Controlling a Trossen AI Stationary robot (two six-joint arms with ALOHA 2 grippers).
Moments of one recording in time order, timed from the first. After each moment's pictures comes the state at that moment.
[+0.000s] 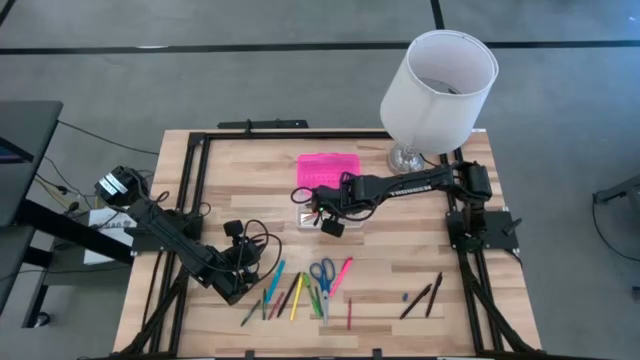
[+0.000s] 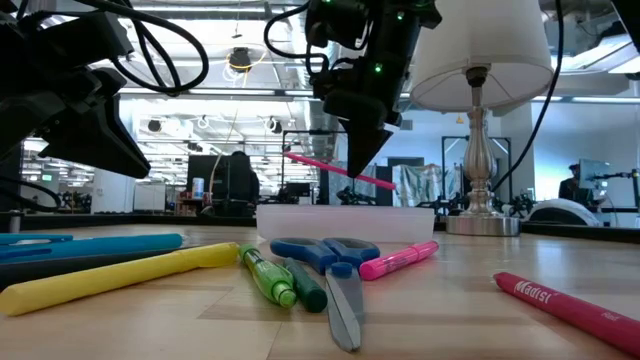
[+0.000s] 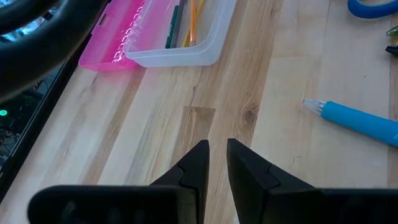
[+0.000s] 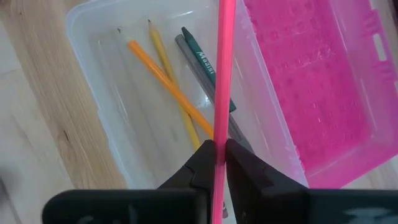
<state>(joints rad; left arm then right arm) -0.71 1.49 0.66 -0.55 -0.92 -0.76 0.00 1.95 1.52 -0.84 0.30 0.23</state>
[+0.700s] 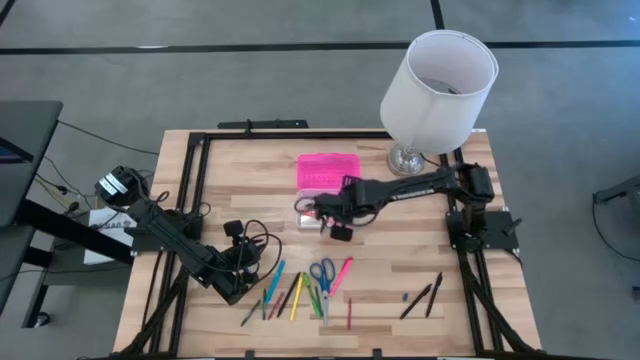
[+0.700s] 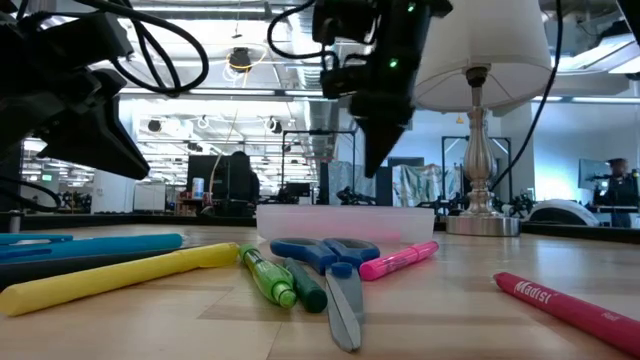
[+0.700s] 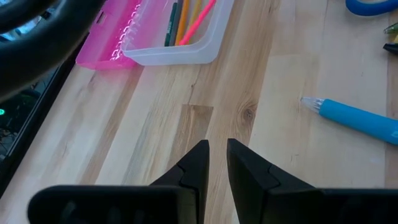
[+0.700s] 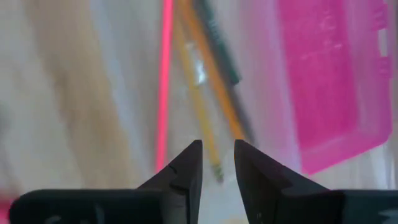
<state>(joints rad) -0.71 1.49 0.66 -0.55 -0.91 -0.76 0.05 1.94 1.51 -0.97 0.32 0.15</state>
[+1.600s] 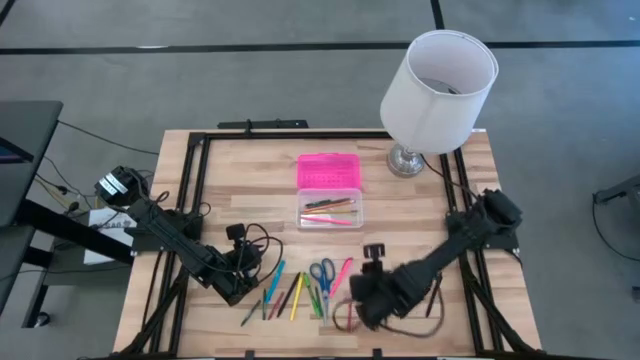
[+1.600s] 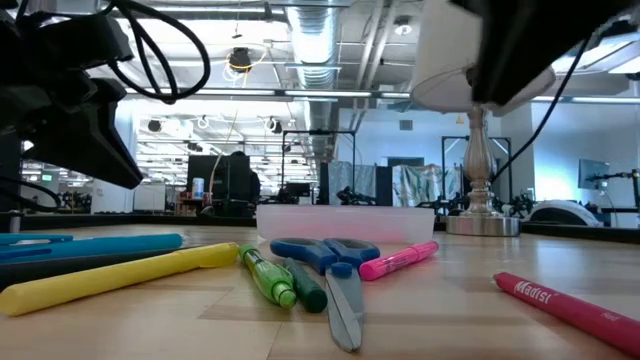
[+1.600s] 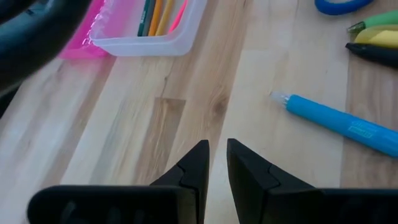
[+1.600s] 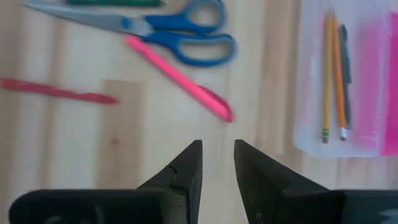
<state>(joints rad) -0.71 1.49 0.66 -0.49 -0.83 -0.76 0.65 1.88 1.51 -1.07 0.47 0.43</state>
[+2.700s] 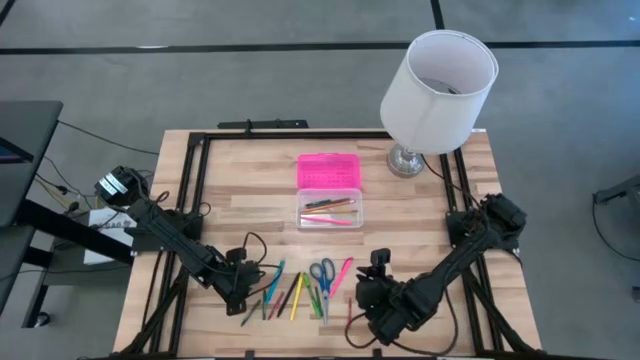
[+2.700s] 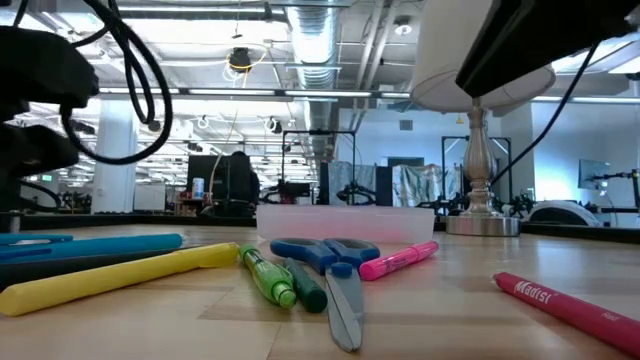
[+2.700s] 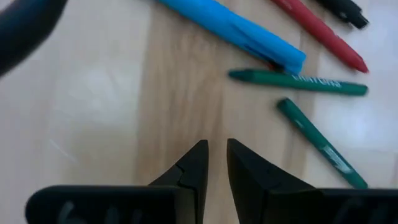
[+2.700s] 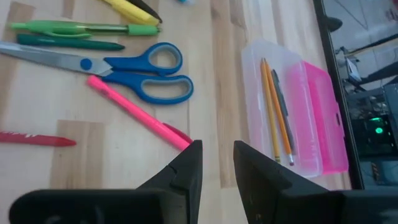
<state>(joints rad) -0.71 1.49 0.66 -0.37 -0.13 -0.86 0.74 1.89 1.40 -0.94 0.81 0.48</state>
